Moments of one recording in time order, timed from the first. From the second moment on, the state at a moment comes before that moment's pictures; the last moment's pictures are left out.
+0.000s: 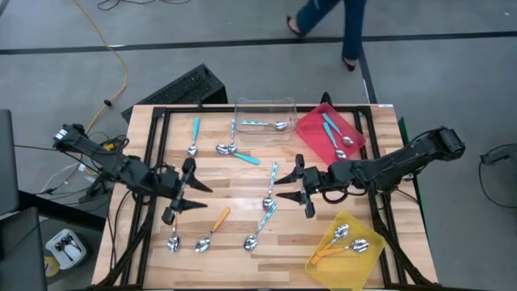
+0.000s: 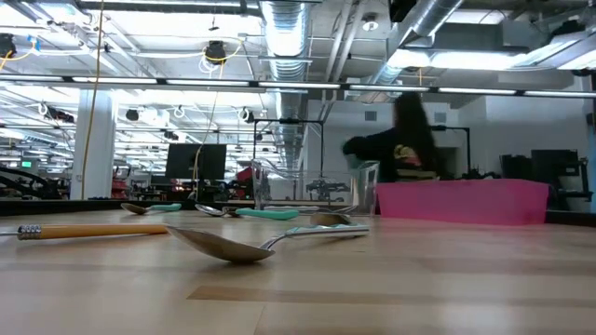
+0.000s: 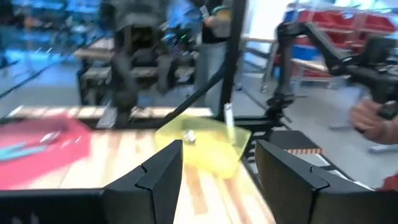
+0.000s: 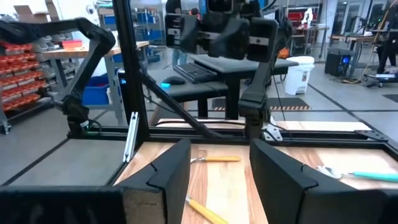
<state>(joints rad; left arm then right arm) -0.48 0.78 0.71 0.00 -0.25 -0.16 0.27 1.25 0.75 0.51 0.14 0.05</state>
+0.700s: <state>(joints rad) -0.48 0.77 0.69 -0.43 -0.46 -0.38 0.27 1.23 0.75 0.44 0.14 0.05</state>
